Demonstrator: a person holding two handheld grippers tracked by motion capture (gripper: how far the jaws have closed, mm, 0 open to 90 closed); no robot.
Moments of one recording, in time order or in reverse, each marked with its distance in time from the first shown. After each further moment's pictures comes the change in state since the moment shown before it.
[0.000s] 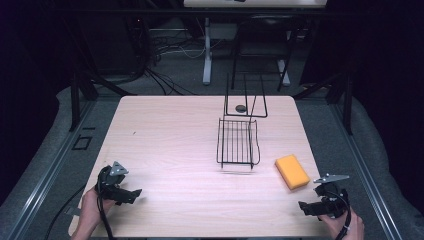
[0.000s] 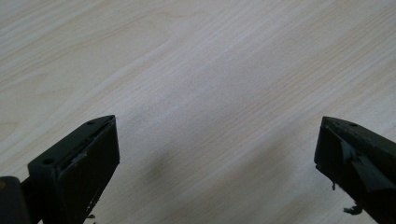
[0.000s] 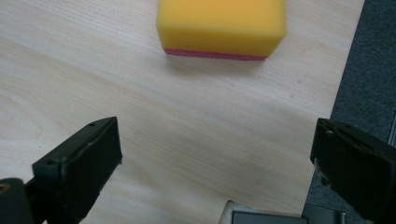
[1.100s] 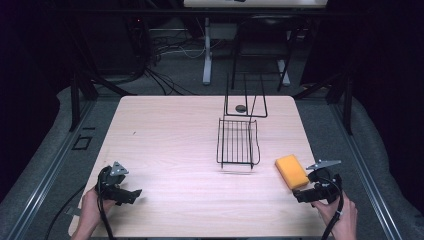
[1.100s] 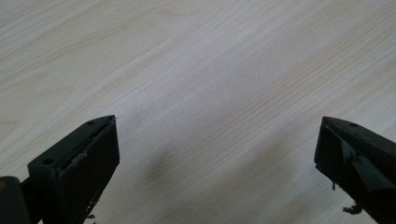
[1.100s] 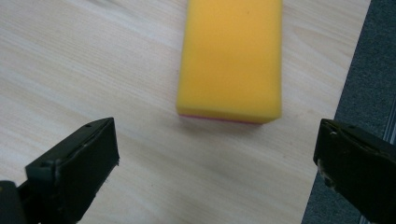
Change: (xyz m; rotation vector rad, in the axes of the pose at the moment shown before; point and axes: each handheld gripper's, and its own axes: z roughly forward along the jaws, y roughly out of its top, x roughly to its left) left arm -0.001 0.000 0.000 0.006 0.005 0.003; right arm 0.009 0.044 -0.009 -0.016 -0.004 -0.050
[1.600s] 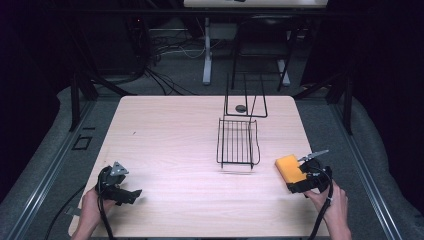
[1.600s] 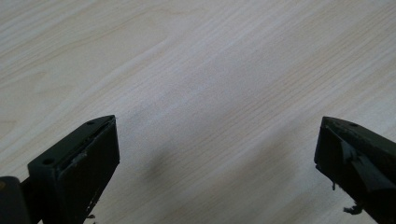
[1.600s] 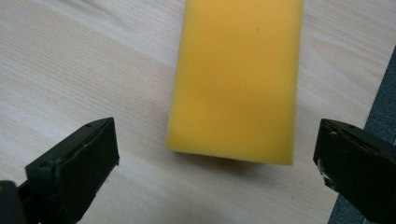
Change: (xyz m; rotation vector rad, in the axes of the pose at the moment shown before) left arm 0.000 0.000 0.001 0.003 -0.001 0.000; right arm -0.007 0.026 0.030 0.073 0.035 -0.008
